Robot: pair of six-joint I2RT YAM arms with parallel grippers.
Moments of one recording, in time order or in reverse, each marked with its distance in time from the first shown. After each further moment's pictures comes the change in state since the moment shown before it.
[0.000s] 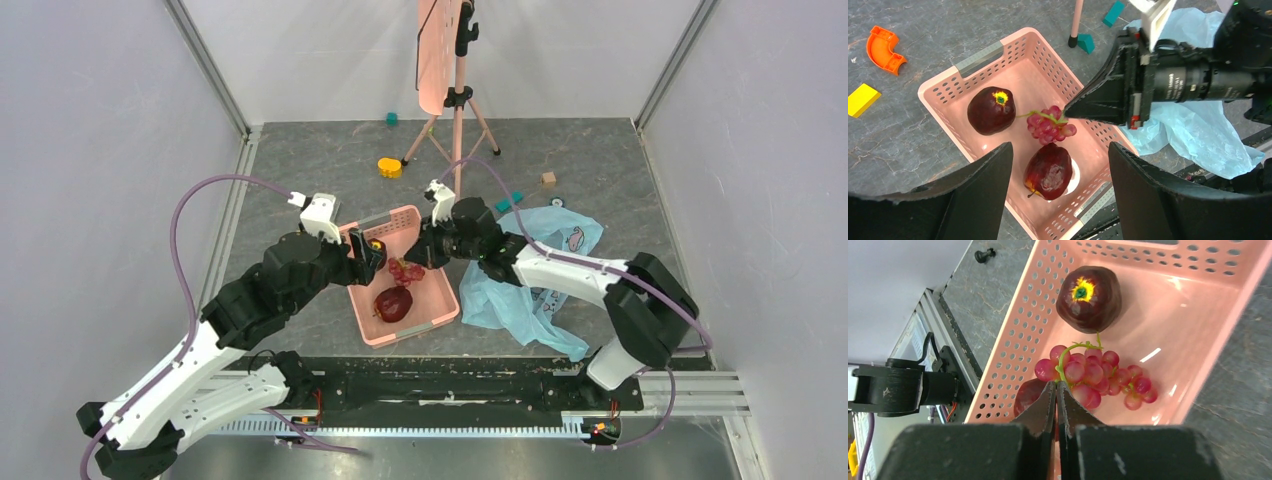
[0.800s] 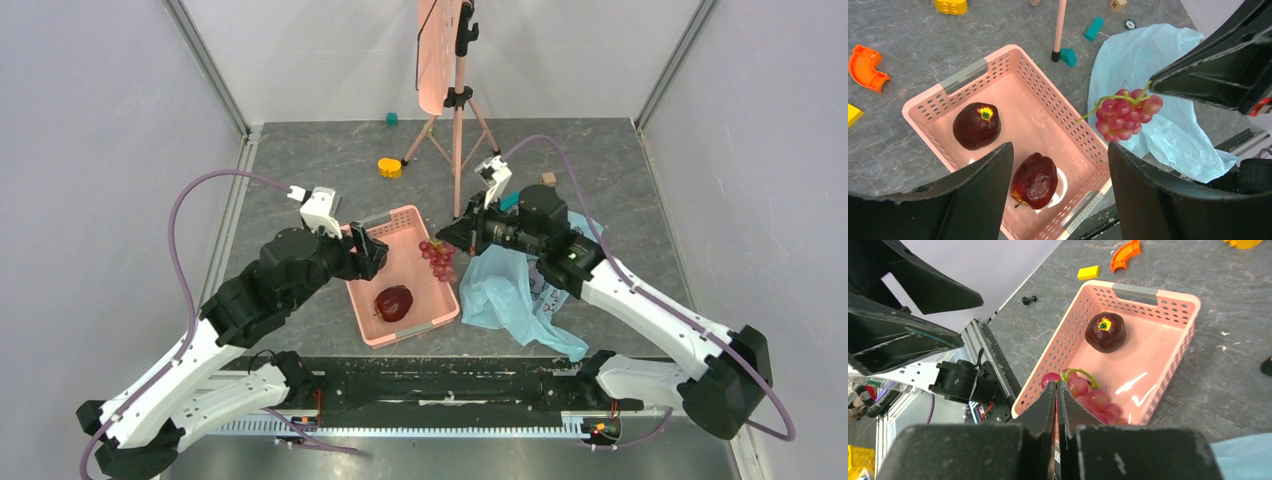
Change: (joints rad) left arm 0.000 0.031 0.026 0.058 0.040 0.000; right arm -0.118 -0.426 -0.008 -0.203 -0.071 -0.031
